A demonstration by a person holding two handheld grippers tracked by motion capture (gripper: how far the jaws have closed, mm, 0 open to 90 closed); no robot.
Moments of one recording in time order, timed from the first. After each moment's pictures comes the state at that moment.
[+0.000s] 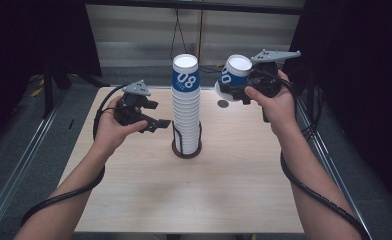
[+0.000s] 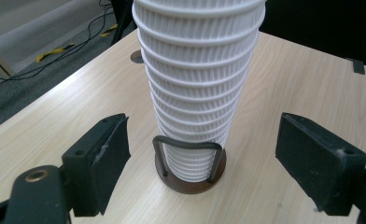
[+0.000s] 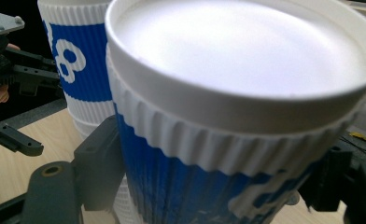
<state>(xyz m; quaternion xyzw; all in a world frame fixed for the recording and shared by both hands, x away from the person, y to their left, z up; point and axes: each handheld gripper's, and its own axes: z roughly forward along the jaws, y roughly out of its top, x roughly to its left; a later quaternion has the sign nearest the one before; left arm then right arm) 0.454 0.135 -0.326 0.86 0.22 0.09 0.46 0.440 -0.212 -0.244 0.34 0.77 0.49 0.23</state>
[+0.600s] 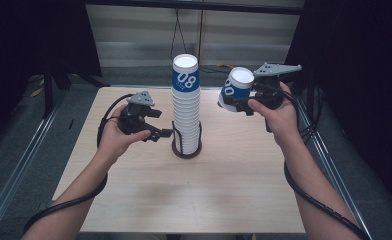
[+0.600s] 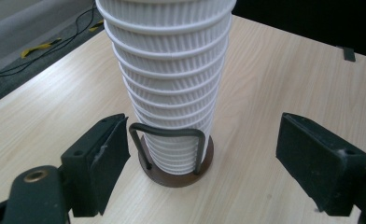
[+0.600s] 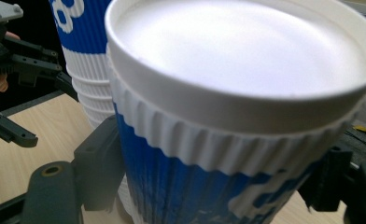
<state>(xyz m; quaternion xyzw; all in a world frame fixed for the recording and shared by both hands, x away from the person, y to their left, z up) 0.443 0.127 -0.344 0.86 0.21 0.08 0.45 0.430 -0.223 -0.268 0.34 0.78 0.48 0.22</state>
